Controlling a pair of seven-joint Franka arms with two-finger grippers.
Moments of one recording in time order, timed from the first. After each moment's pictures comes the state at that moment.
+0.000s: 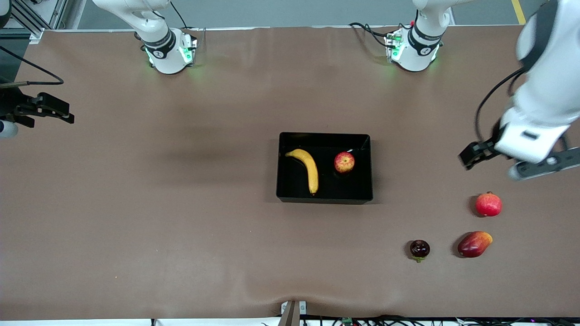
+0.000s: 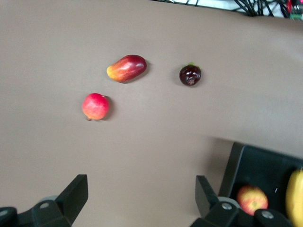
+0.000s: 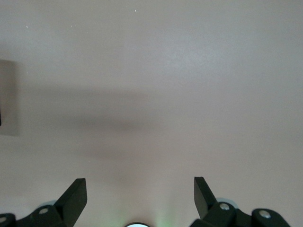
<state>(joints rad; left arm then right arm) 0.25 0.17 -0.48 -1.44 0.23 1.66 -0.39 -0.01 0.05 -0.04 -1.50 0.02 1.45 -0.13</state>
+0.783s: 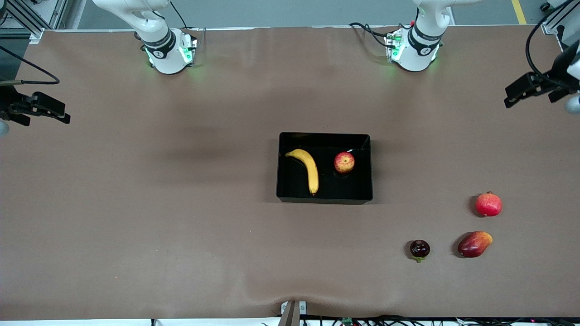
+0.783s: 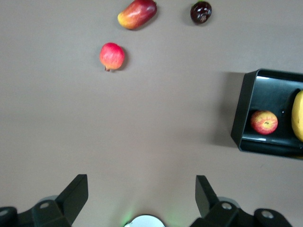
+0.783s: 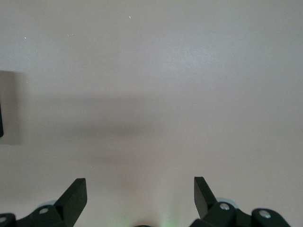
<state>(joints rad) 0.05 -0.07 -0.11 -1.54 0.05 1.42 -0.14 -0.01 0.04 -0.04 -1.49 0.02 1.45 -0.08</state>
